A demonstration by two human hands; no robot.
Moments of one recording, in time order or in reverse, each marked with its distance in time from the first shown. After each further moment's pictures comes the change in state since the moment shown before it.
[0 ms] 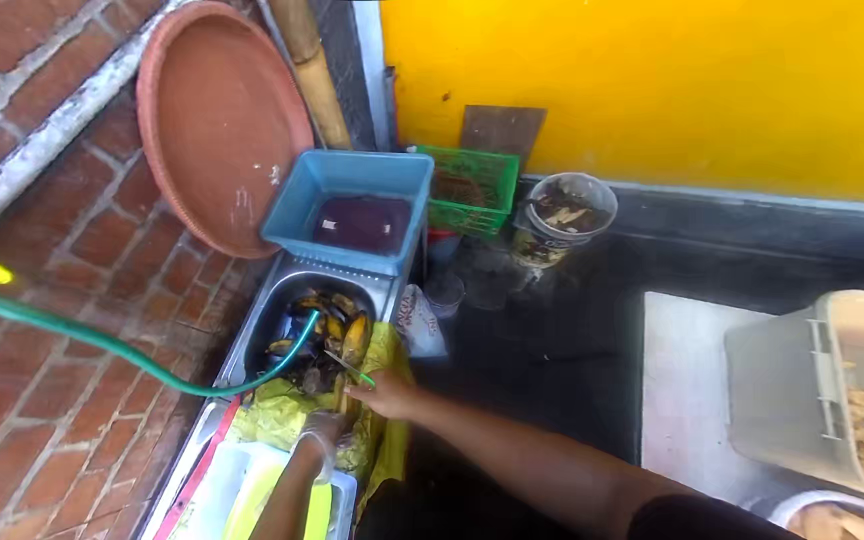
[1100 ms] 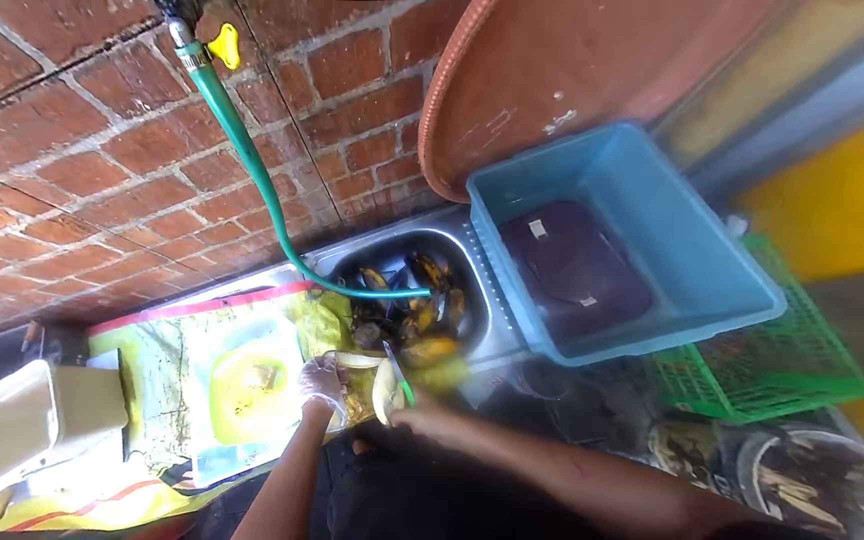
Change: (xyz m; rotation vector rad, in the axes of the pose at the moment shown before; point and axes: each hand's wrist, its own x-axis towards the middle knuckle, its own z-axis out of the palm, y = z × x) left_hand 0.018 0.008 0.017 -0.595 0.786 -0.227; right_hand 0.090 0.013 -0.056 -0.020 -0.702 0.066
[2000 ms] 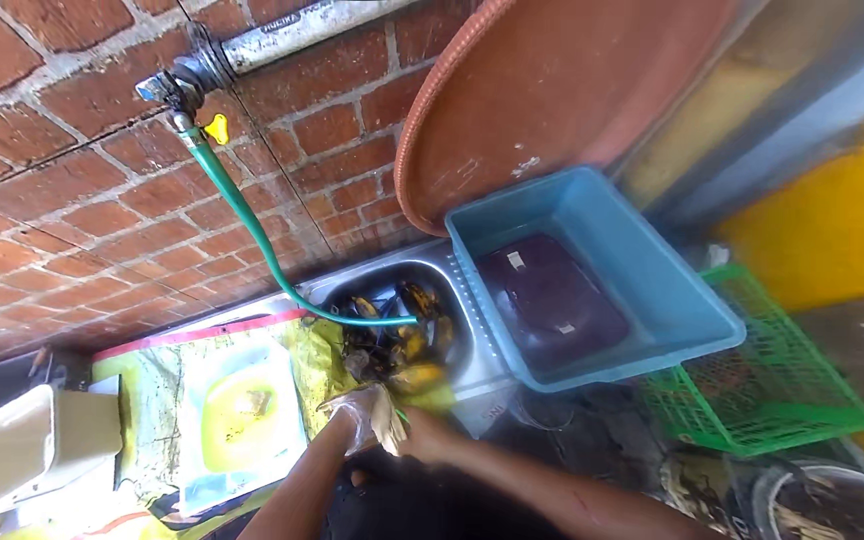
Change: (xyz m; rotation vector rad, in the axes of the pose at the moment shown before) left_hand -0.024 0.014 0.069 -0.182 -0.458 -0.229; right_hand -0.005 -0.013 -0.035 -0.716 -0.013 -0.064
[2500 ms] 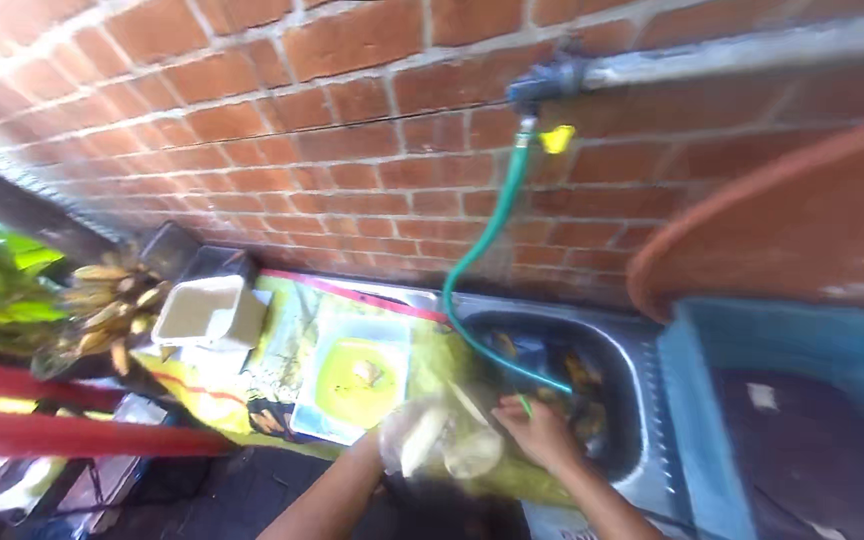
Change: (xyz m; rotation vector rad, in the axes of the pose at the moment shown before) left_hand -0.088 -0.014 -0.132 -0.723 -0.465 0.210; right_hand 0.059 -0.073 -0.049 -0.087 0.328 -0.161
